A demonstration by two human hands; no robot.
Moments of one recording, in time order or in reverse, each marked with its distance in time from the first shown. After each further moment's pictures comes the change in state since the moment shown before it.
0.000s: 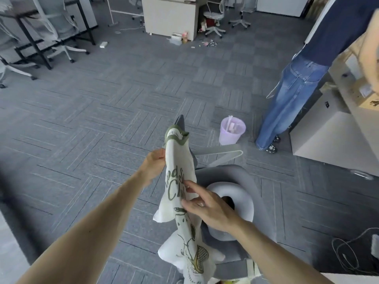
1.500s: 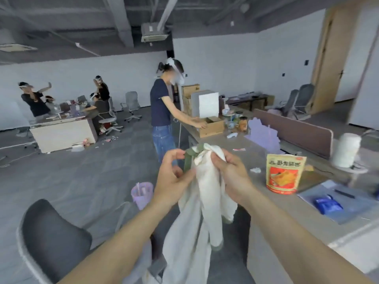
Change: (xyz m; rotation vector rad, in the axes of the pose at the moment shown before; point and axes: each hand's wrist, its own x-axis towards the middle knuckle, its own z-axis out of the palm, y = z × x) left_hand -0.416 0.261 0.440 -0.150 -0.309 0.920; right_hand -0.550 0.047 -0.183 0.605 1.097 -0.440
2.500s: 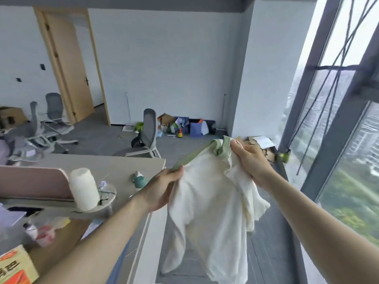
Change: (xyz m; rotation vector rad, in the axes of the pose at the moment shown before) left_hand 0.072 0.107 0.786 -0.763 -1.602 -0.503; right_hand -0.142 -0.231 -0.698 -0.565 1.275 0.005
